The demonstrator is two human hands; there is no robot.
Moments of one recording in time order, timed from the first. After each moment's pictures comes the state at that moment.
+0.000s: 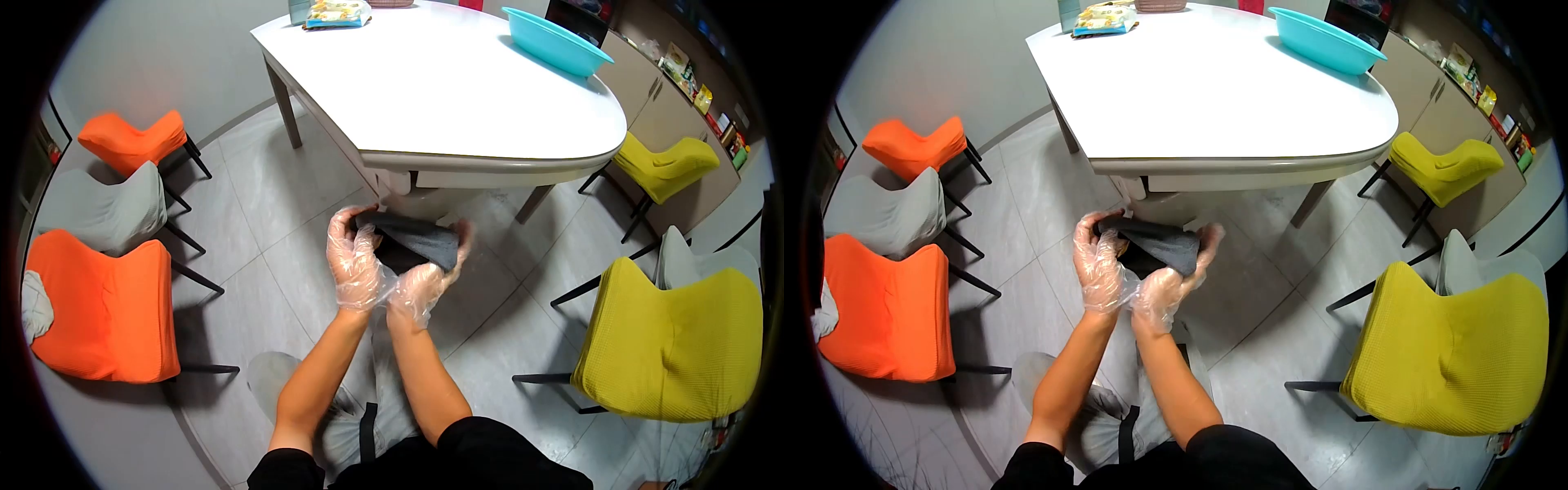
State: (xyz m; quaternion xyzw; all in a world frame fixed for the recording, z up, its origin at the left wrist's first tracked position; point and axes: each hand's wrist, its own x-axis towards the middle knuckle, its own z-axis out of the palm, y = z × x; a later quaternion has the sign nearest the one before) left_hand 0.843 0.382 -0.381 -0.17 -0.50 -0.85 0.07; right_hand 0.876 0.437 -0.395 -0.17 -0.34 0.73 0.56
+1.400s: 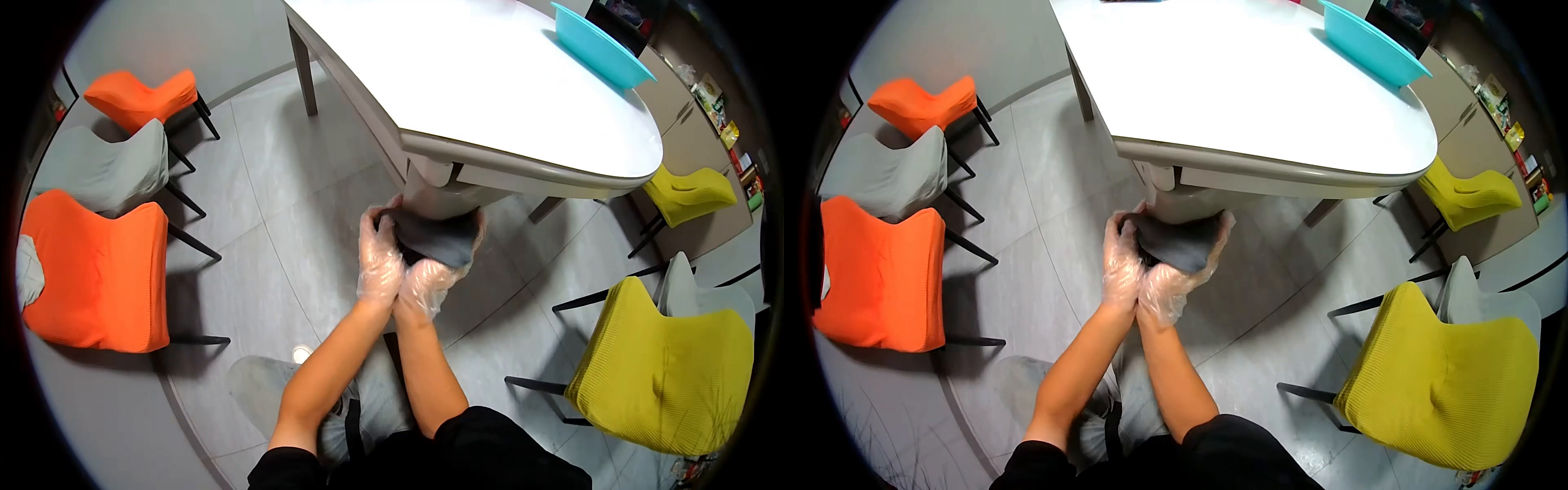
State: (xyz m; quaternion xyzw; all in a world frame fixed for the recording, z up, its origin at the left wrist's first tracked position) left_hand 0.843 0.399 -0.419 -0.08 -0.41 -0.91 -0.04; right_hand 0.864 0.434 -0.392 -0.15 -0.38 0.74 0.53
